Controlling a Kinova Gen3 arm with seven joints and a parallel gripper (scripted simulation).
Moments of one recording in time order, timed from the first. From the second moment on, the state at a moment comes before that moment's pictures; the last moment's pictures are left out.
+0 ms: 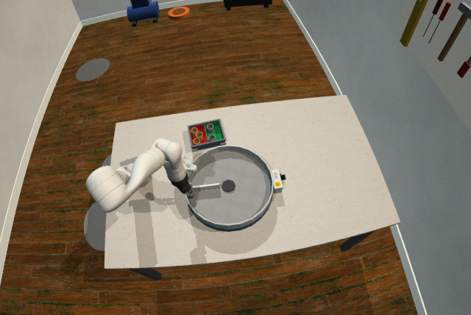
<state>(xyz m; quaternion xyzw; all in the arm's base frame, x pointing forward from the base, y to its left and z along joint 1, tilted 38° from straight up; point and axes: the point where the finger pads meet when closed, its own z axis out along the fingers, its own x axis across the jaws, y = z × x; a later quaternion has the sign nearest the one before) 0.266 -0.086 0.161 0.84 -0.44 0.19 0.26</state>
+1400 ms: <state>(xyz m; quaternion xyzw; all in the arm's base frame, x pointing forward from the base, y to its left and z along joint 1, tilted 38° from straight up) 0.269 -0.113 0.132 0.84 -0.44 0.18 0.26</state>
